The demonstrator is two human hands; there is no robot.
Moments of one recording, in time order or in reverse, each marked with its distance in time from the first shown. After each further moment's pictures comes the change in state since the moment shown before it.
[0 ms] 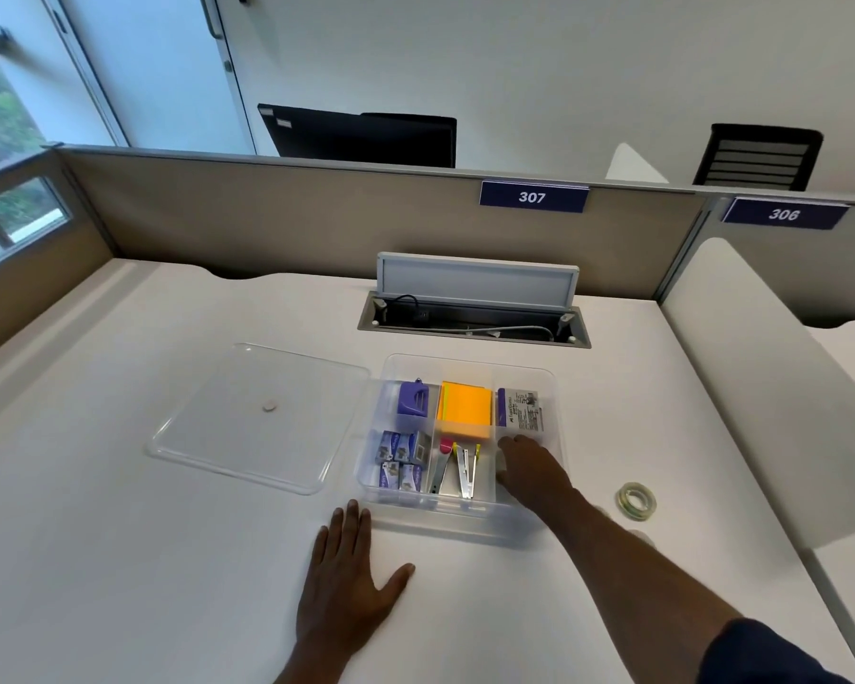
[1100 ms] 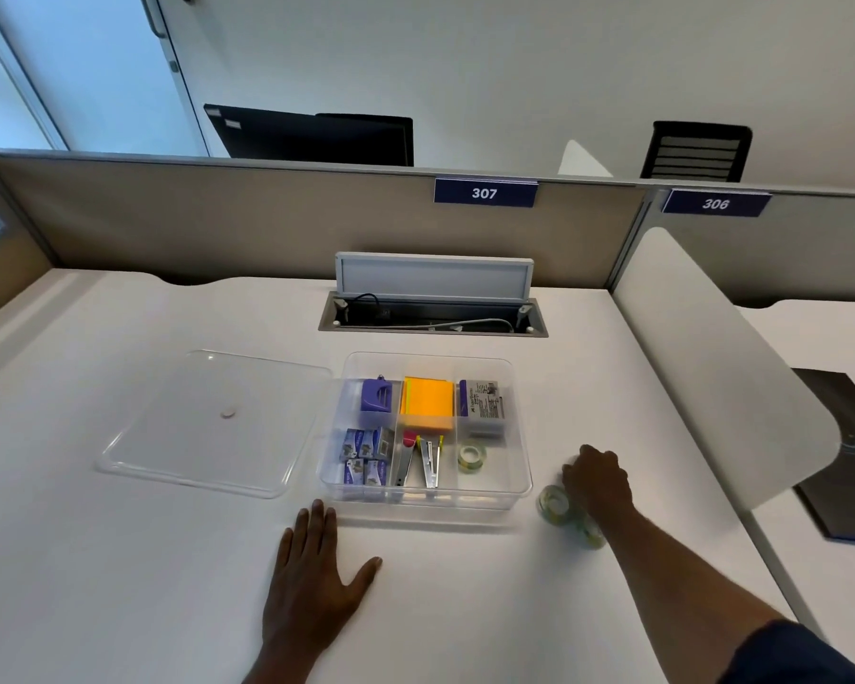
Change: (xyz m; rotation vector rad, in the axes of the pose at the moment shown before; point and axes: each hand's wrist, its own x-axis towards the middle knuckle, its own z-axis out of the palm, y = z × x) left_hand 0.000 0.003 -0.001 0.043 -0.006 0.025; right_hand -0.062 0.091 -0.029 0.217 0.080 0.717
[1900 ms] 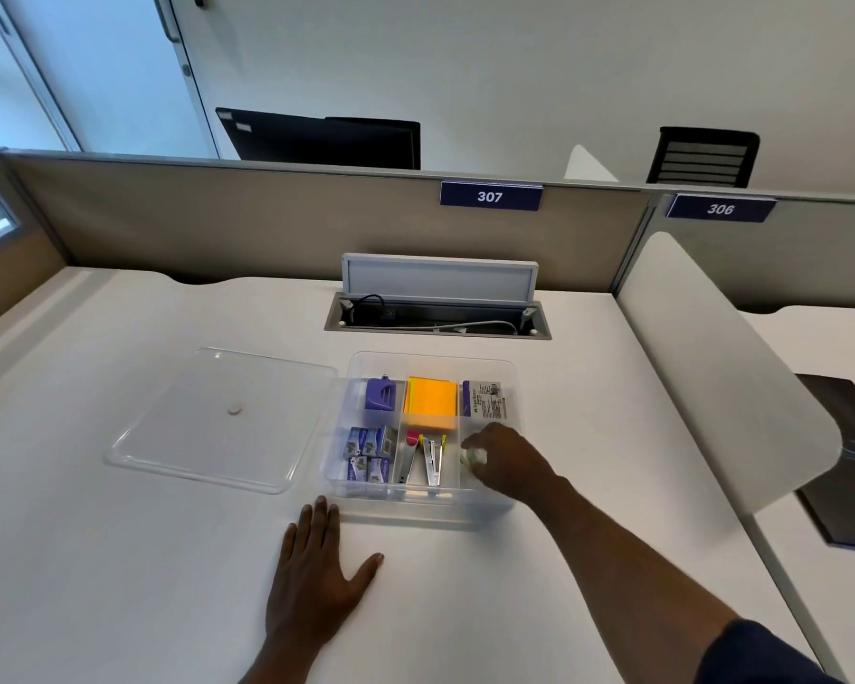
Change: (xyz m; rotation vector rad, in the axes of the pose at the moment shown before) left_hand -0.001 0.002 -0.005 -0.012 0.008 0.001; right_hand -0.027 -0.080 0.022 -0.072 -0.133 -0.805
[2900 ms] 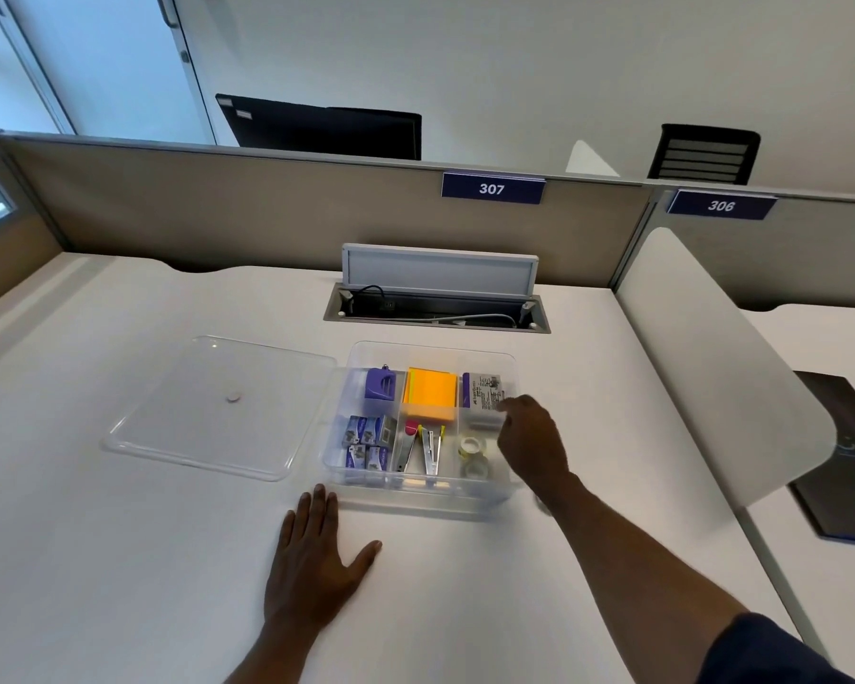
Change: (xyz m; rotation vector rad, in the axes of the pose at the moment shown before) left_hand 0.001 -0.002 0.005 0.024 0.014 -0.003; right_hand -0.004 0.004 -0.010 0.087 0.464 0.158
